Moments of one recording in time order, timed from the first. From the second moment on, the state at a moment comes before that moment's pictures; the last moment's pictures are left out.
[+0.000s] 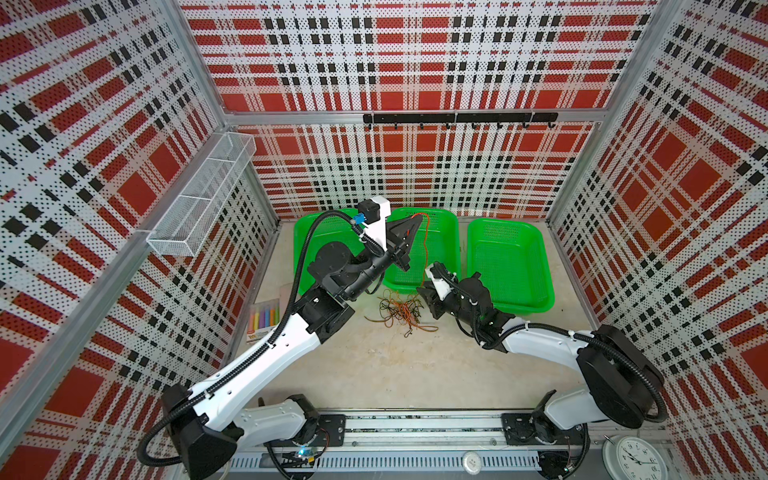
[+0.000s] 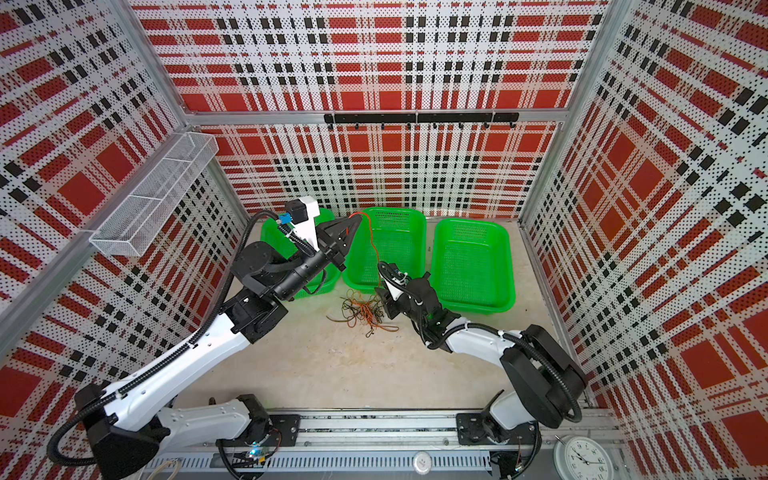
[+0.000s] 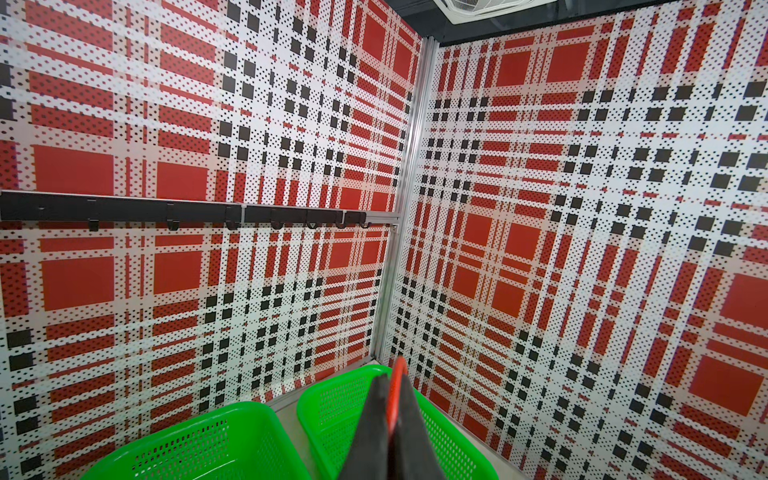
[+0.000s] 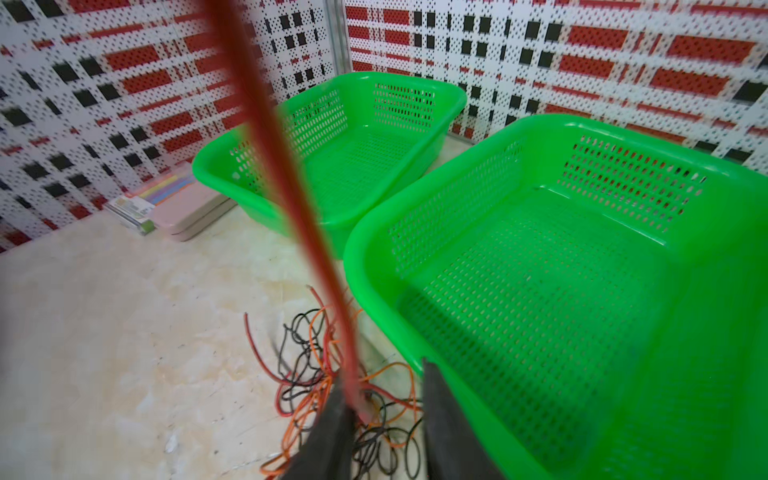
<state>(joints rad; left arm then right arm) -0.75 1.17 1.17 0.30 0.07 -0.18 0.72 1.47 0.69 0.51 -0.07 0.10</state>
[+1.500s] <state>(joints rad) -0.64 1.15 0.80 0.42 0.12 -0.33 0.55 1.11 1.12 -0.09 0.07 0.09</state>
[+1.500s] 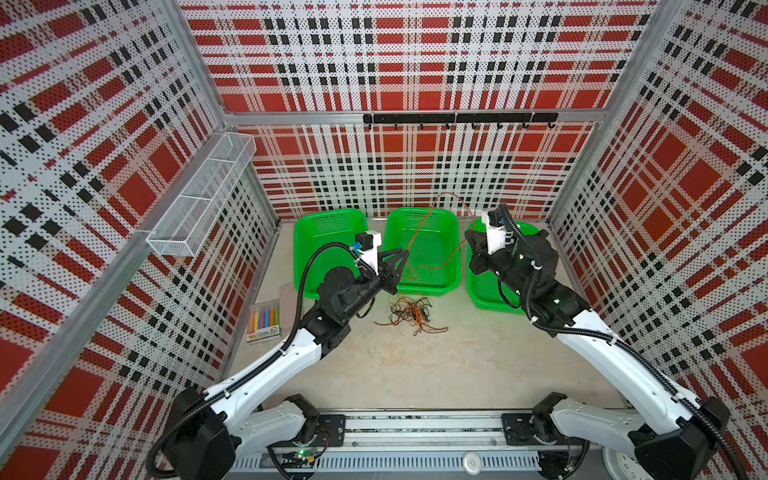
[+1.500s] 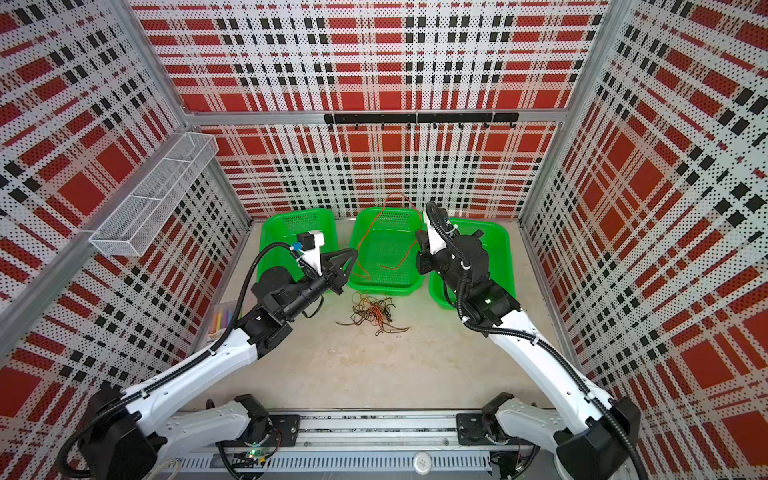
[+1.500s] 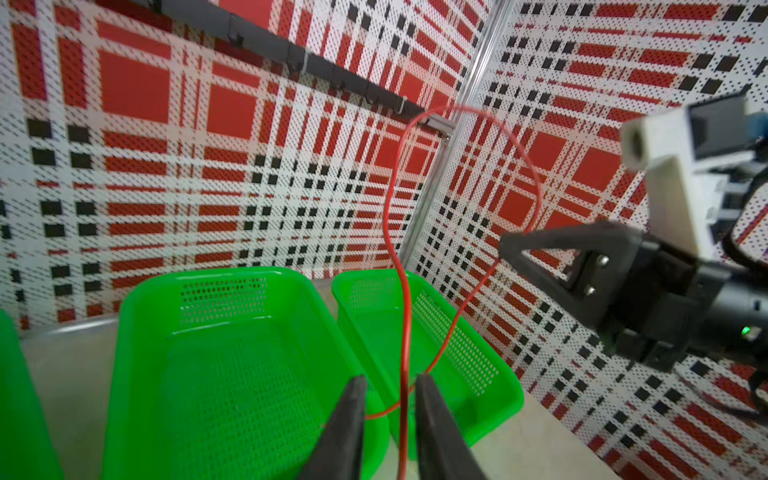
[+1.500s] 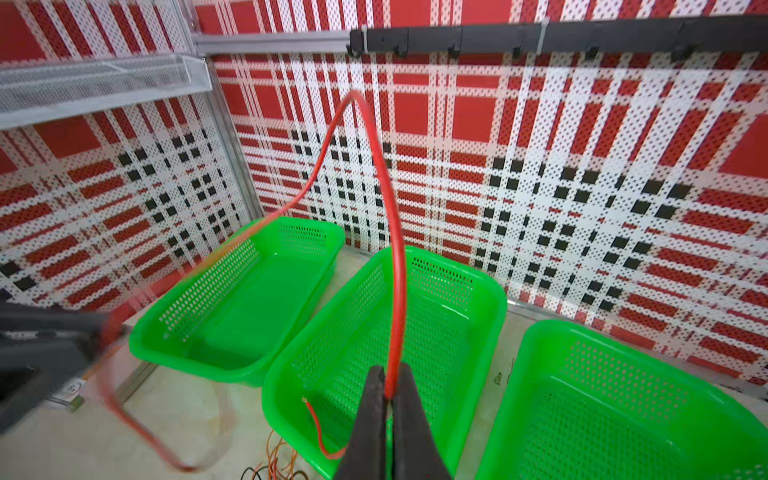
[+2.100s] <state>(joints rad) -0.64 1.17 0.72 0.38 0.13 -0.31 0.16 1.09 1.21 -0.23 0.08 0.12</state>
